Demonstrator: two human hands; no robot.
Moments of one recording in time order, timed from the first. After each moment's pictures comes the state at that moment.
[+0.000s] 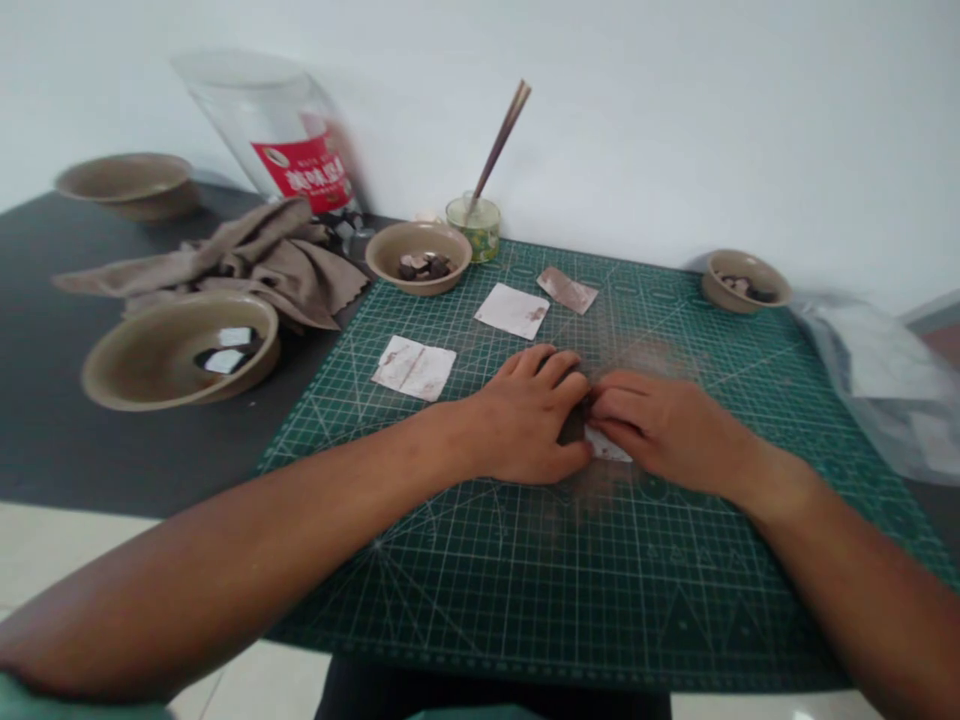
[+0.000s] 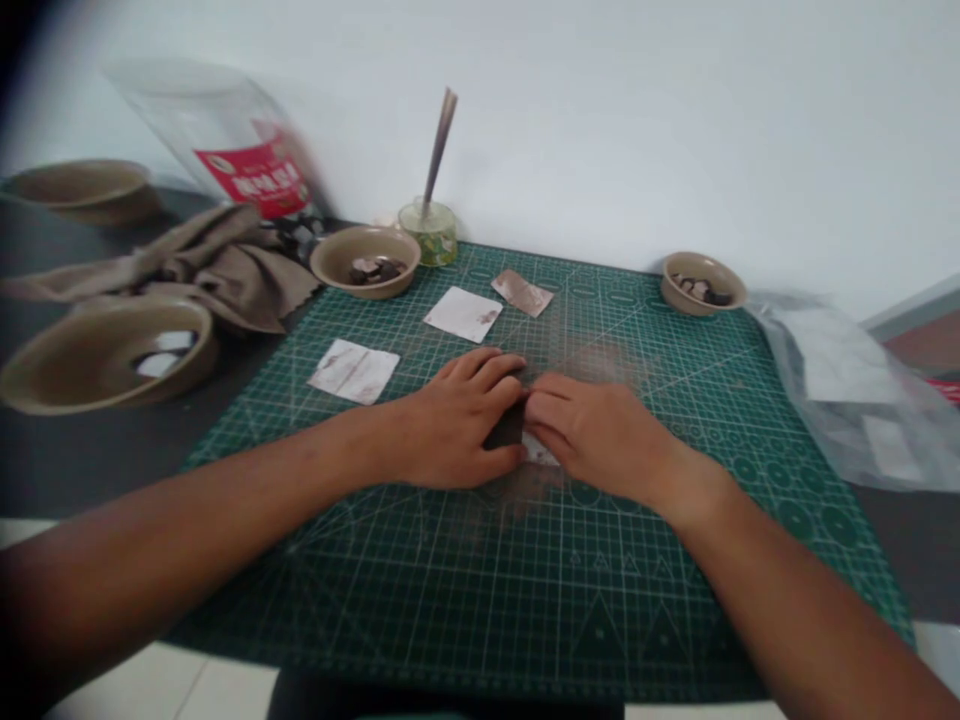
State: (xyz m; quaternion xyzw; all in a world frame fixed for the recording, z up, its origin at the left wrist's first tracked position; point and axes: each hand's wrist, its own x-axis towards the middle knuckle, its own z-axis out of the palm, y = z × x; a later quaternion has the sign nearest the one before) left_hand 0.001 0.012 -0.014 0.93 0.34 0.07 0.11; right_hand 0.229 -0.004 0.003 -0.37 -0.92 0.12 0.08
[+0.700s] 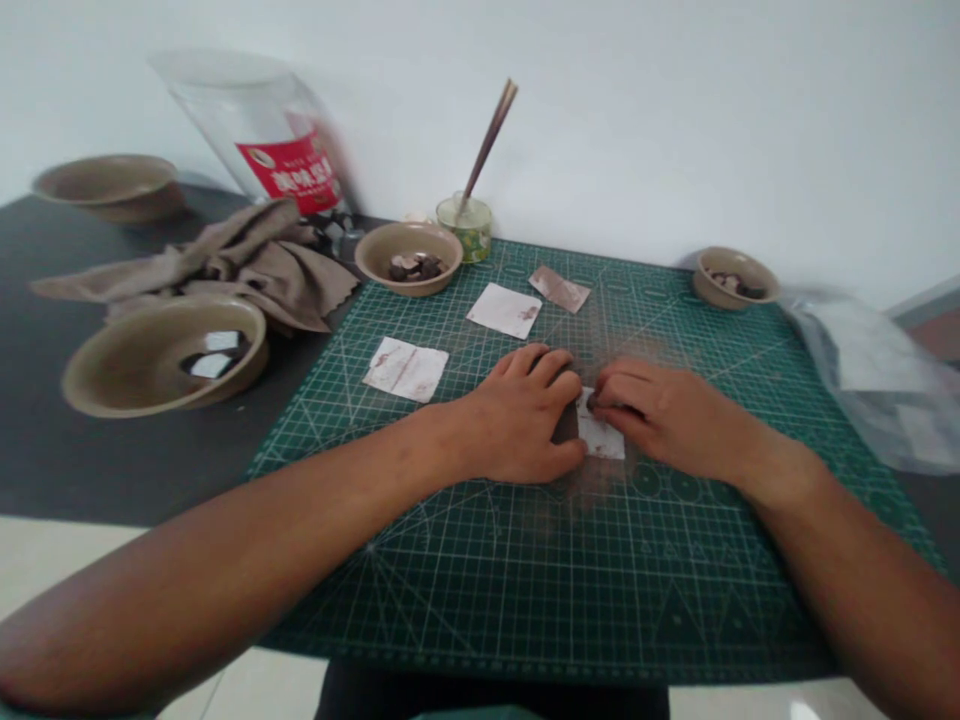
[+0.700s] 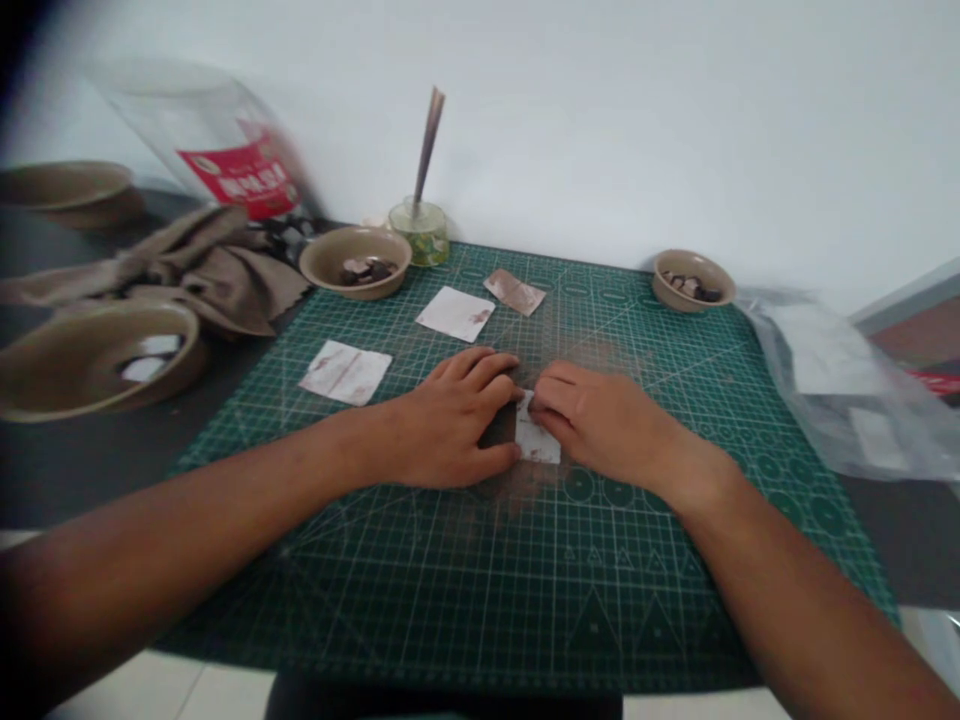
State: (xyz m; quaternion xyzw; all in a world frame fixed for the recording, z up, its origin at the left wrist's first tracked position) left_hand 0.002 0.011 -0.013 0.93 0.34 0.06 0.11; right_hand 0.236 0.000 0.010 -0.40 -0.91 0.12 0.05
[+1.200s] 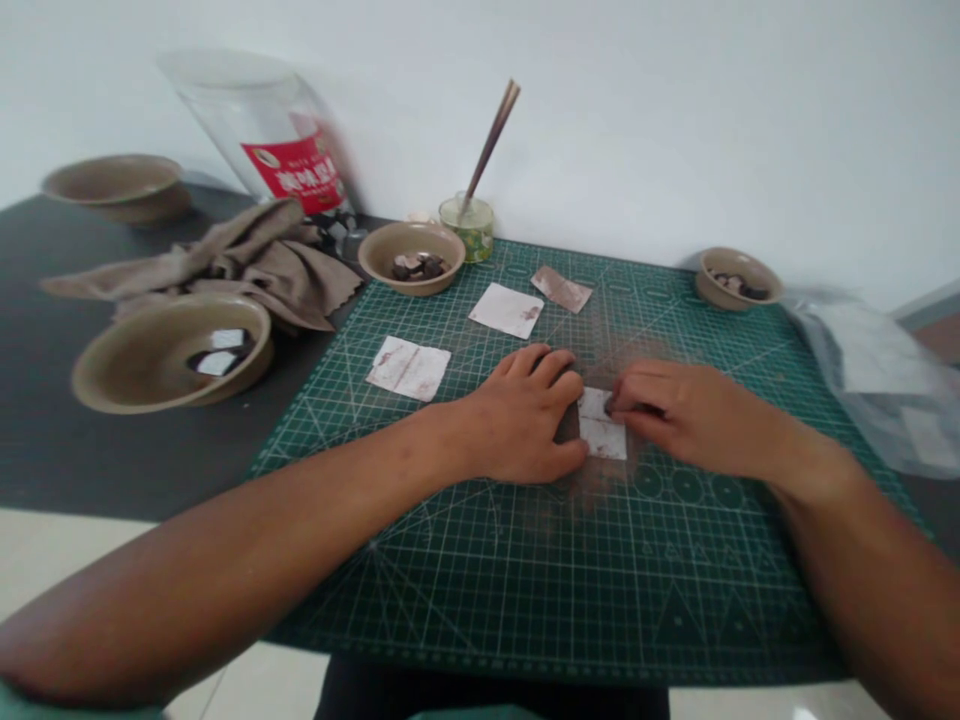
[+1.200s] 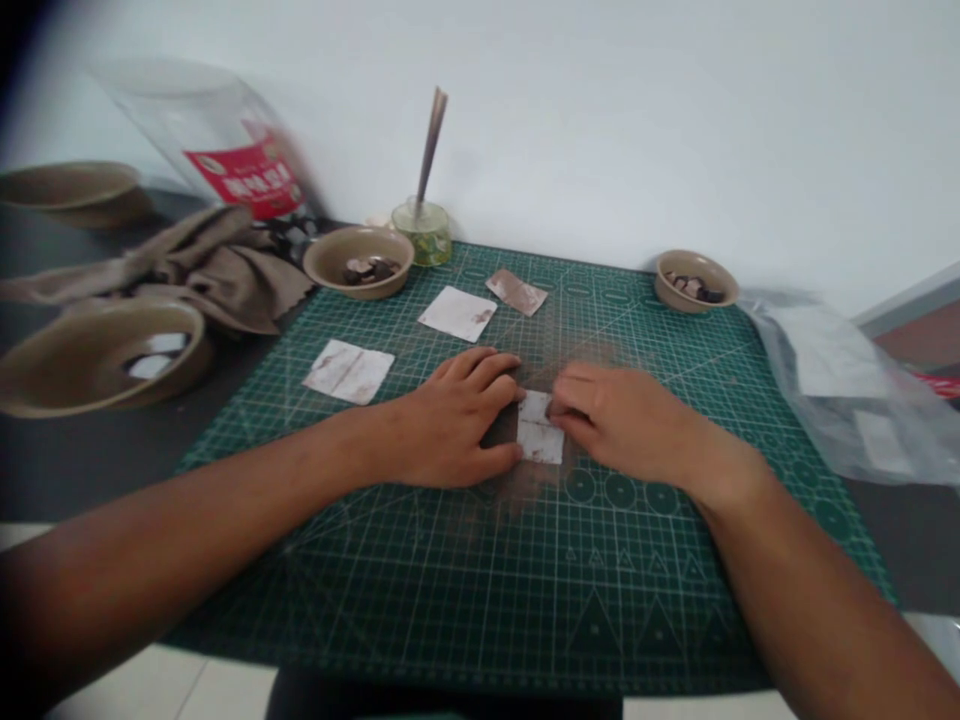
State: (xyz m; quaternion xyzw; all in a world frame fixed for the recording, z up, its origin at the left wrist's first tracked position) left_hand 0.002 0.011 -0.014 0.93 0.34 0.07 0.11; right_hand 0.238 0.000 0.014 -0.40 -0.90 0.15 0.03
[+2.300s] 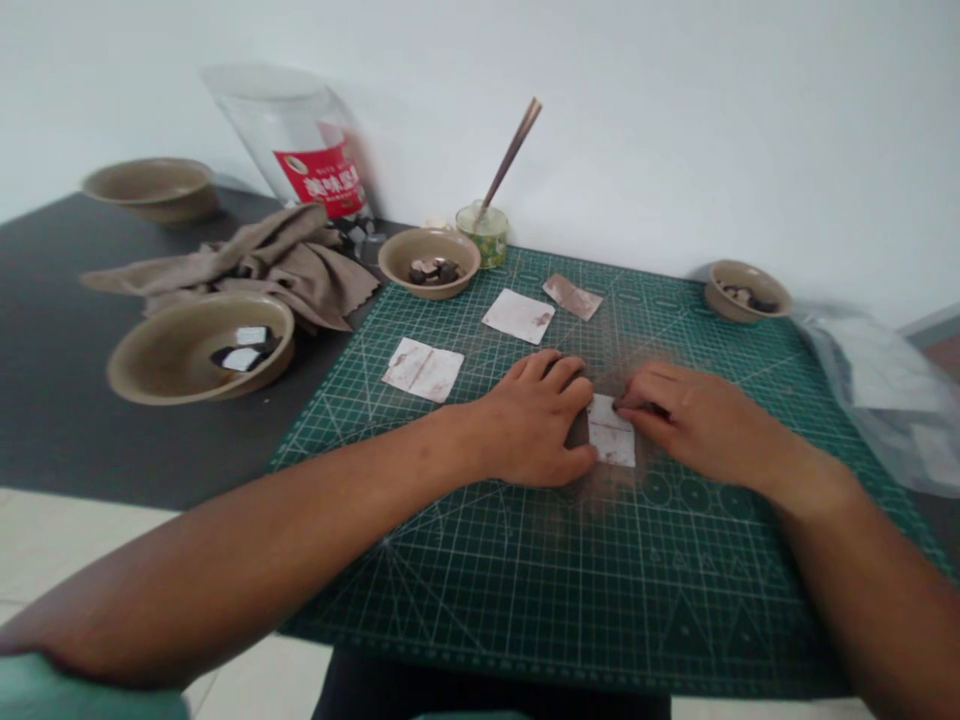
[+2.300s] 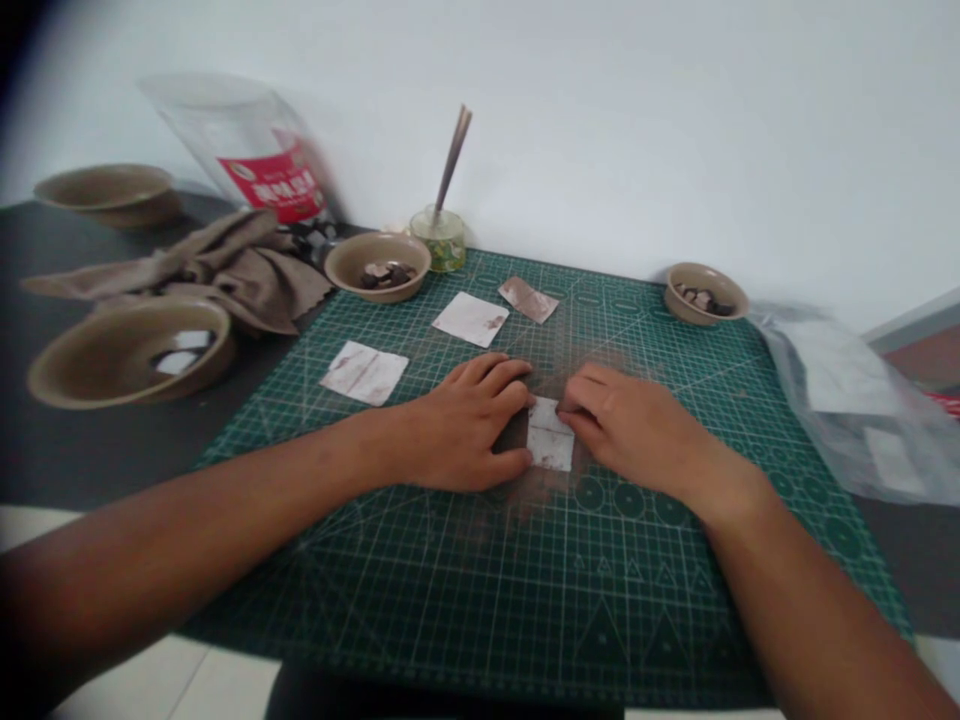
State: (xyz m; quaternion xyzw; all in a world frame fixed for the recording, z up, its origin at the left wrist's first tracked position) left_hand 0.002 0.010 -0.016 0.93 0.35 0.08 0.11; right_hand 0.239 -0.002 0.009 -0.44 -0.89 0.12 0.05
